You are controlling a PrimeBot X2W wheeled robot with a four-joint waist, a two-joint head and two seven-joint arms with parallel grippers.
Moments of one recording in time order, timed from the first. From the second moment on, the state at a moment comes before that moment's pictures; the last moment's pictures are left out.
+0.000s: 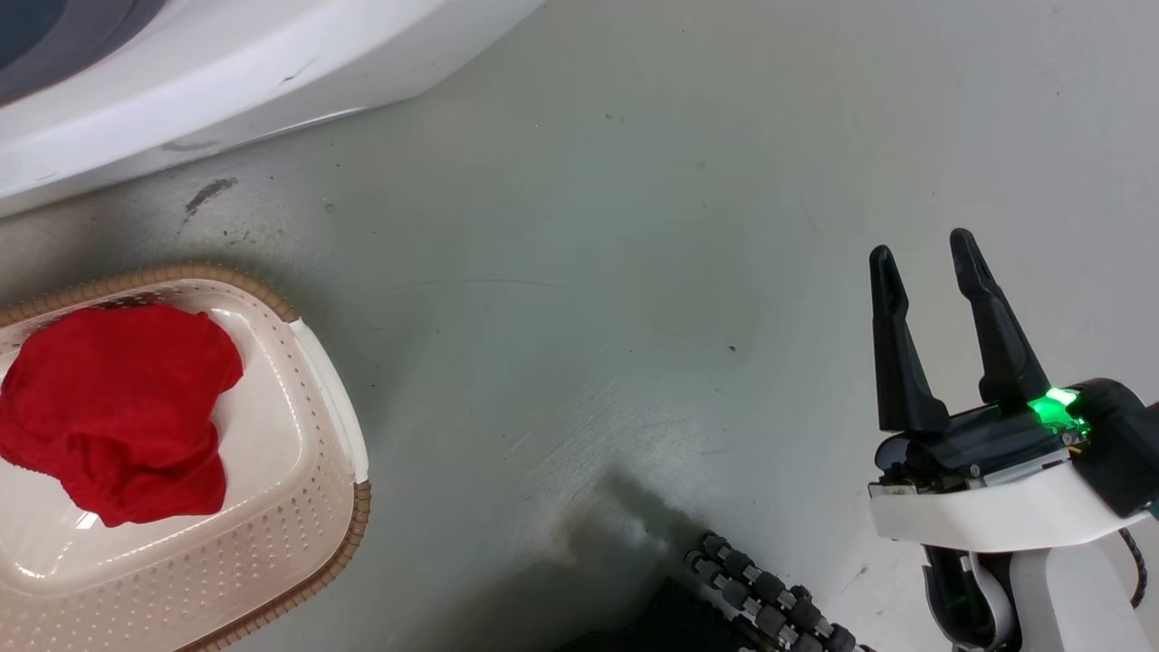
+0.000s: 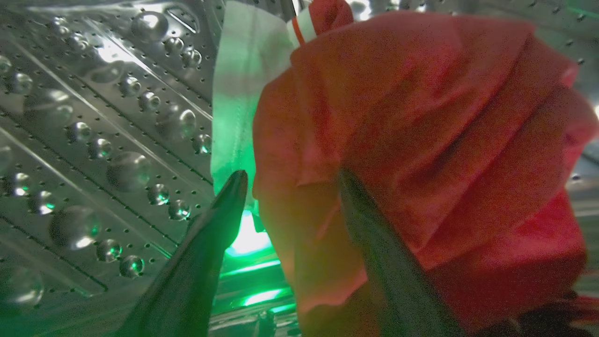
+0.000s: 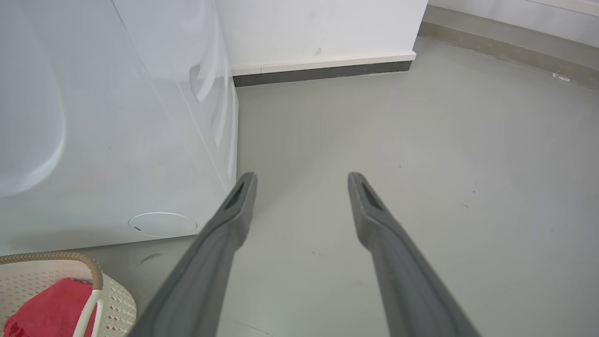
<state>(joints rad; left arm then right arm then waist) -1.61 0.60 -0.34 0.97 -0.35 -0.11 0.61 -0.17 -0.05 0.12 -0.14 0.28 0.13 -0.26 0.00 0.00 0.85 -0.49</state>
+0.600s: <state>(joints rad) -1.67 0.60 -0.42 1.03 -0.37 -0.13 0.57 -0.18 -0.05 0.13 -0.16 0.28 0.13 -0.26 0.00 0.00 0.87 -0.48</state>
